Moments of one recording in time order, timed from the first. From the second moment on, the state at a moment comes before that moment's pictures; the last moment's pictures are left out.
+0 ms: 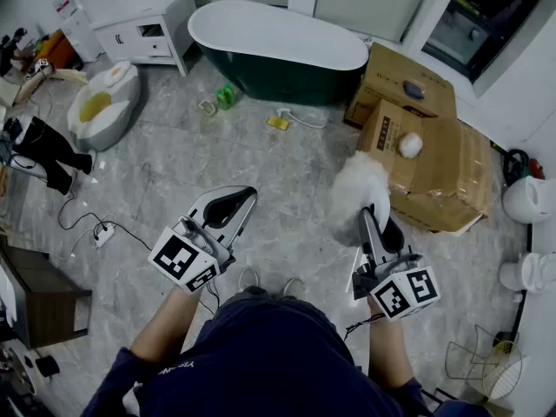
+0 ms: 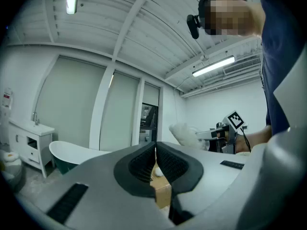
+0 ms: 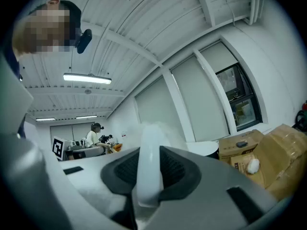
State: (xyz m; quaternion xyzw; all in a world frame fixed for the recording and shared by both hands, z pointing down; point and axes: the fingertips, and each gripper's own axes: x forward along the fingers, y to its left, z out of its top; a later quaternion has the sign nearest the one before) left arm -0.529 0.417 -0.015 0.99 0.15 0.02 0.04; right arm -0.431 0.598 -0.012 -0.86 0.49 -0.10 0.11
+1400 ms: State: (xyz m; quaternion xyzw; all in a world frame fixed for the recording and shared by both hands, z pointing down) left arm -0.500 0.500 0.008 0.99 0.14 0.05 0.03; right arm -0.399 0.669 0.020 -0.84 0.52 -0.12 0.13
